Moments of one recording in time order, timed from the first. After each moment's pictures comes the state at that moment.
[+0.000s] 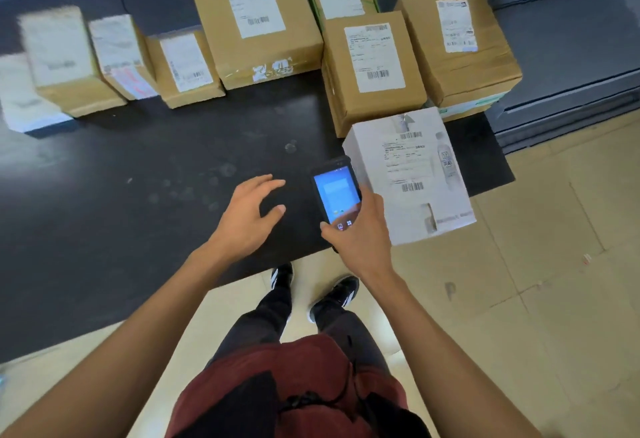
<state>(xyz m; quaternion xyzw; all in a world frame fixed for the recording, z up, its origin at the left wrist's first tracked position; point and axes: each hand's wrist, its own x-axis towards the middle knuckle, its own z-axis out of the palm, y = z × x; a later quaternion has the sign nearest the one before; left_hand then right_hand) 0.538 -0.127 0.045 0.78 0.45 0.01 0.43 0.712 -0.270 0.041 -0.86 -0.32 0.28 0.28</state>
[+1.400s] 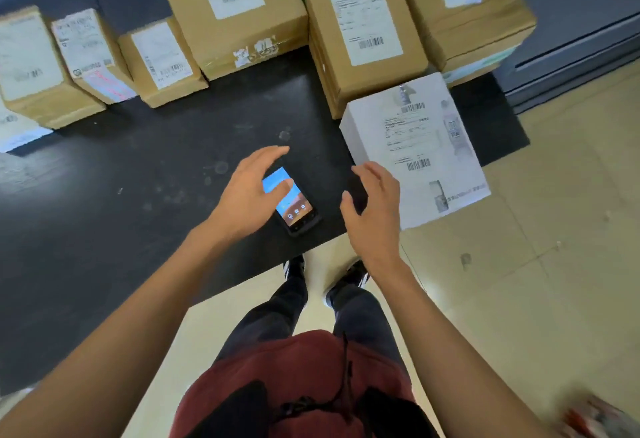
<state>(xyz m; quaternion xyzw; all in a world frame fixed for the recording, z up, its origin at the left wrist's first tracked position) 0.565 -0.098 0.048 0.79 0.40 0.03 0.45 0.715 -0.267 0.024 -0.86 -0.34 0.13 0.34</state>
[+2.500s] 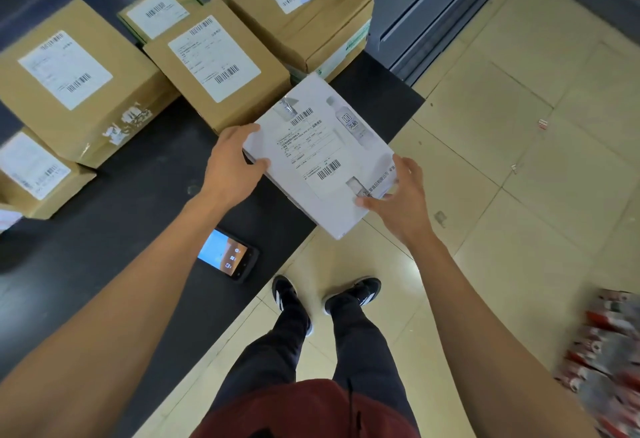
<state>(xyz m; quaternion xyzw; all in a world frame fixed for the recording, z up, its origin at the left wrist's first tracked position) 0.746 -0.097 0.031 0.87 0.31 -0.01 0.39 0.851 -0.390 -0.005 -0.87 -0.09 0.22 0.43</state>
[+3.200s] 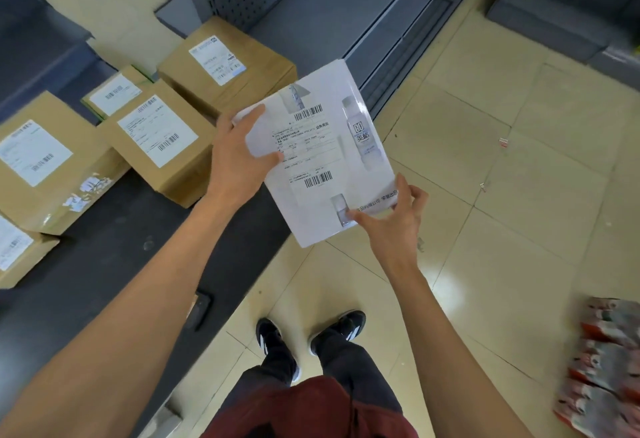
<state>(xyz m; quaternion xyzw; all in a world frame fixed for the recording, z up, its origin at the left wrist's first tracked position) 0.867 -0.198 0.120 0.87 0.25 0.11 0.41 0.890 -0.469 0.055 -0.87 0.01 0.08 0.48</state>
